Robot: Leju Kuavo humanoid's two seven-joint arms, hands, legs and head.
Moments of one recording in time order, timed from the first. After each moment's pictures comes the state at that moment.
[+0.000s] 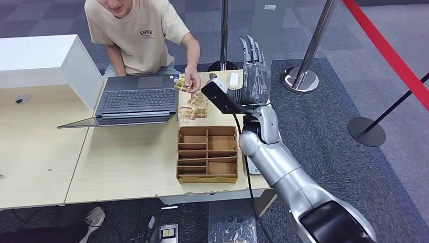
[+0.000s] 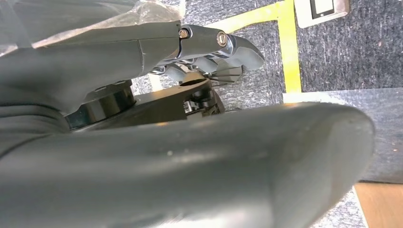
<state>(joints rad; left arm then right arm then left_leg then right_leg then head) -0.21 0.00 -0.99 -0.23 0.84 0.20 -0.06 -0.80 0.10 0.33 -0.73 0.99 -0.69 -0.17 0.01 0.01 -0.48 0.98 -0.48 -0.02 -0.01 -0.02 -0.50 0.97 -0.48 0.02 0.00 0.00</state>
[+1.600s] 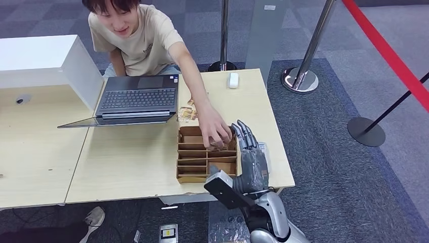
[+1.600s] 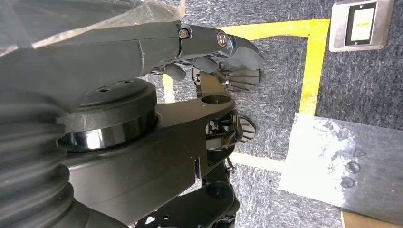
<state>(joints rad) -0.12 0.02 -0.89 -0.22 0.92 0.24 -0.12 -0.21 -0.17 0.61 -1.43 1.02 -0.59 0.15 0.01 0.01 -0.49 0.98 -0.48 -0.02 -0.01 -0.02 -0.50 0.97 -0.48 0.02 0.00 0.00</state>
